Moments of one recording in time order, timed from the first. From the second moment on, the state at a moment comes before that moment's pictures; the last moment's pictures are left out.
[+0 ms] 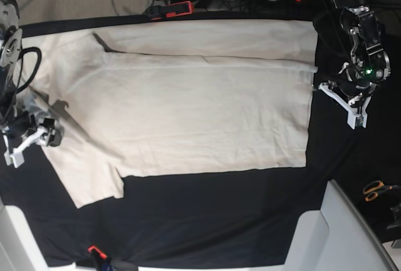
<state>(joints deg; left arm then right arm) 5.5 -15.7 -24.7 75.9 -7.7 -18.3 39.8 27.3 23.2 22.0 18.6 2.5 37.7 -17.1</state>
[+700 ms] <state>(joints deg) -3.2 -15.3 -24.8 70.4 -8.5 -18.3 40.1 27.3 23.2 21.9 18.5 2.0 37.1 -17.8</state>
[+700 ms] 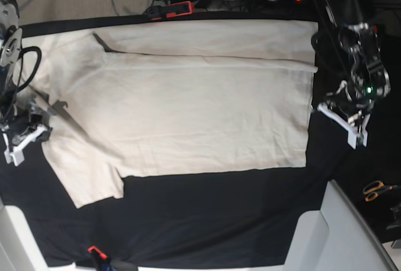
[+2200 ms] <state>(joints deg) -15.4 -10.8 -29.4 44.1 -15.2 -18.5 28.3 27.0 23.1 21.9 20.4 1.9 37.3 -17.9</state>
